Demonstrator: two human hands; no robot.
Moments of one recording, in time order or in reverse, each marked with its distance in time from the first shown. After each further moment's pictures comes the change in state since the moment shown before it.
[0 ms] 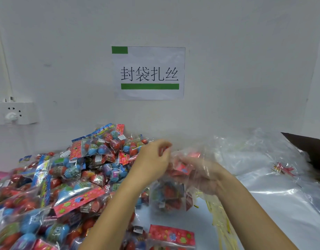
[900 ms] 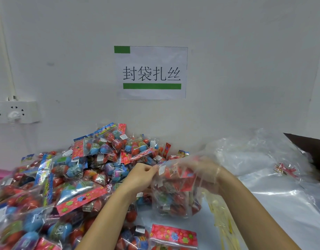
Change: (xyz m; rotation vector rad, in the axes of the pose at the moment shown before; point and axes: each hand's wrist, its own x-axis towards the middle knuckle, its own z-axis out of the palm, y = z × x) left_hand -0.004 -0.071 0.012 -0.247 -0.196 -0.433; right_hand 0.005 -0.001 -0.003 -0.484 0.313 0.068
